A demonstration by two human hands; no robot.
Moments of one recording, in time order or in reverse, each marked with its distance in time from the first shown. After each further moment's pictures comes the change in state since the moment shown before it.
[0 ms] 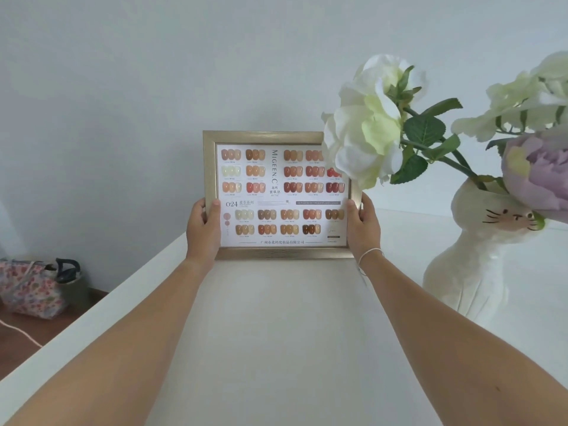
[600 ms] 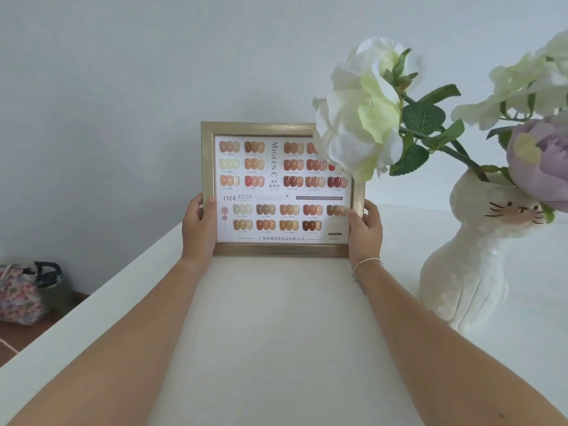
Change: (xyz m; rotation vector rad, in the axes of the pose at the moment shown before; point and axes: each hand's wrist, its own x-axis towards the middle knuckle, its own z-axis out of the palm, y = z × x) left_hand 0.007 -0.014 0.014 -0.022 -0.023 0.034; right_hand -0.011 0.013 -0.005 0.191 0.128 0.043
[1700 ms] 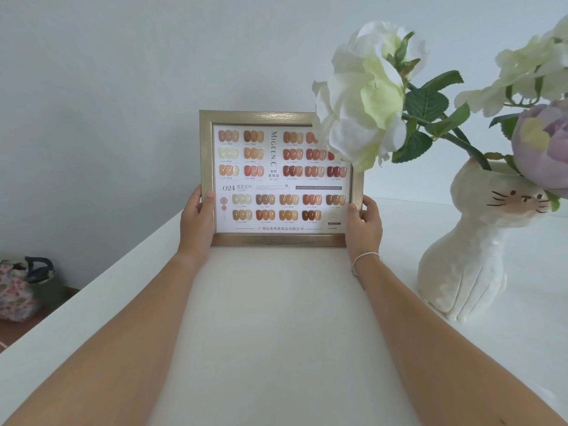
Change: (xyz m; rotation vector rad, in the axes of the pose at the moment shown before) left_hand -0.003 -0.002 0.001 -0.011 -0.110 0.029; right_hand 0.001 0.005 -0.002 -0.113 0.071 0.013
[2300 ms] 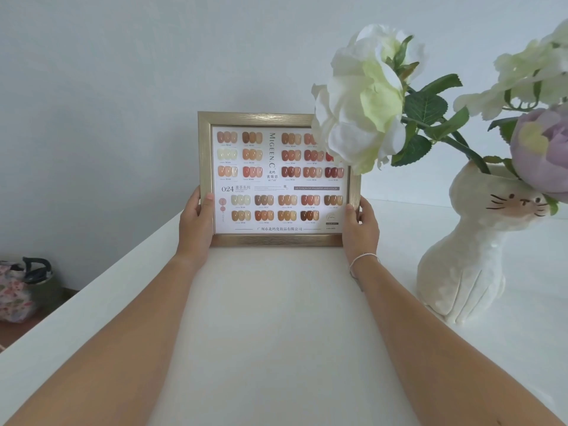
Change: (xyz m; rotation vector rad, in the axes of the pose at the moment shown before) left_hand 0.004 -0.006 -0.001 0.030 0.006 0.004; right_hand 0.005 0.005 0.002 -0.067 -0.020 -0.010
